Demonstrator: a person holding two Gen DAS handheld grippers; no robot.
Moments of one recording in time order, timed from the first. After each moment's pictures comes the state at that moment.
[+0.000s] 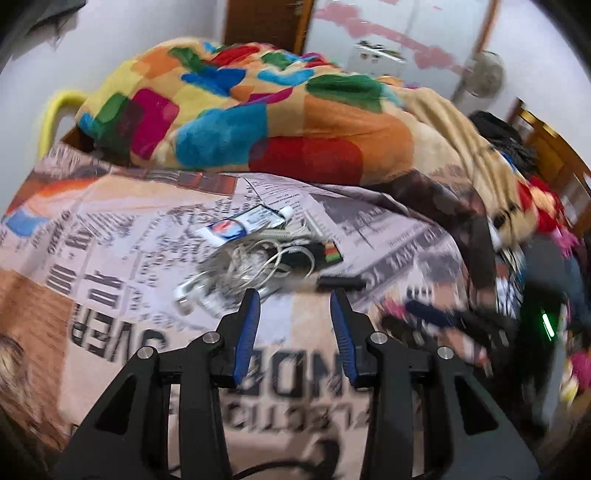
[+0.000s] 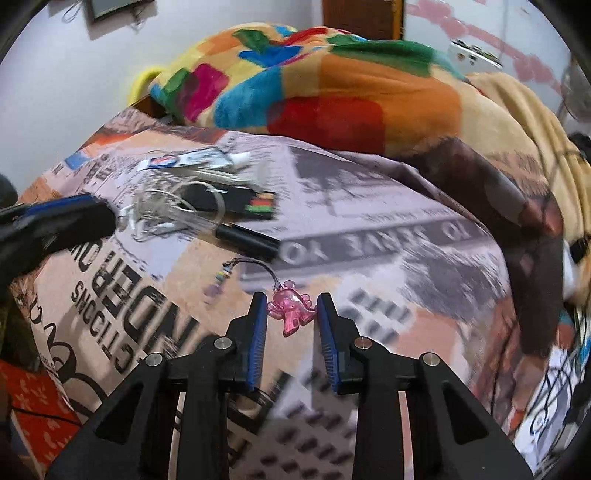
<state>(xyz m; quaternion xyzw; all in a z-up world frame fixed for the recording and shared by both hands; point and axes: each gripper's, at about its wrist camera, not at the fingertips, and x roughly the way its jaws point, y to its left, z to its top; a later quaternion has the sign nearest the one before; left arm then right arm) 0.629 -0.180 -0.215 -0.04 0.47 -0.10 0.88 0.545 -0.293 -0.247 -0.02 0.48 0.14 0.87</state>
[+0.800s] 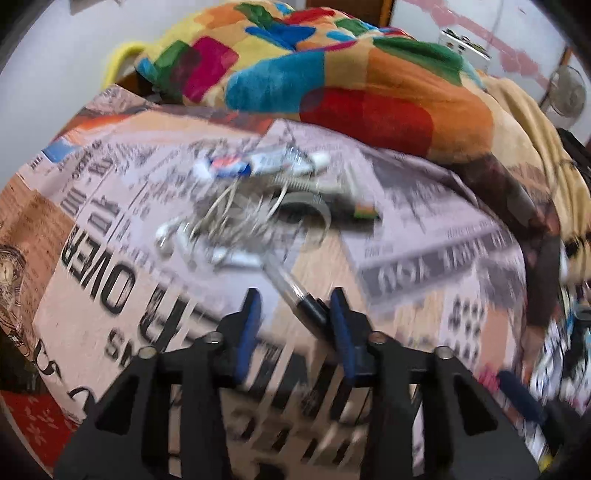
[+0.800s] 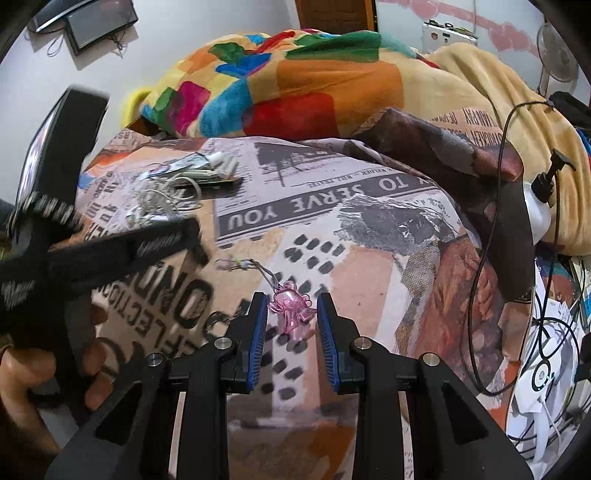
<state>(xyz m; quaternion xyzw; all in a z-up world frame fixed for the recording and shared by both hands) 0.627 -0.212 -0.262 -0.06 0.52 0.03 0.85 0.504 -0.334 -0.231 0.03 0.48 0.14 0.86</state>
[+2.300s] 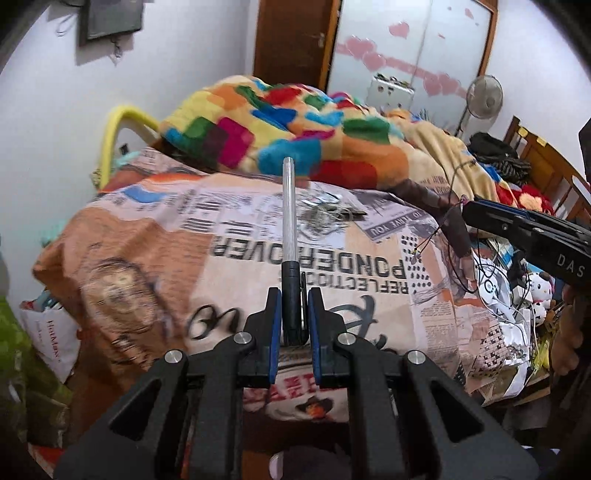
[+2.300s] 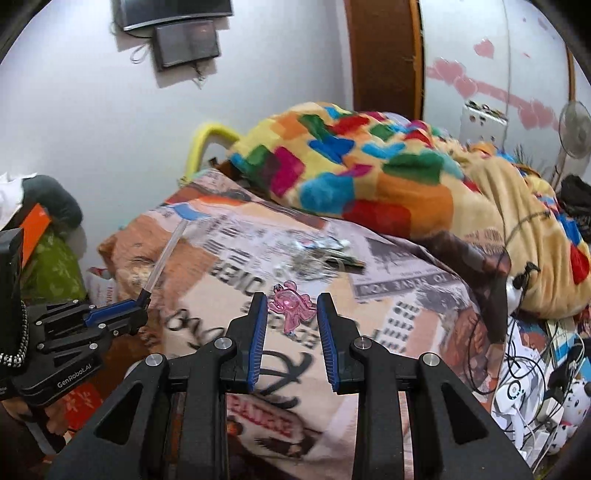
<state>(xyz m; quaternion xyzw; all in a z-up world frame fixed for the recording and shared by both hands) 0.413 -0.054 -0.103 -0.03 0.41 -0.07 0.91 0.404 -0.225 -0.078 -0.01 0.38 0.21 0.90</state>
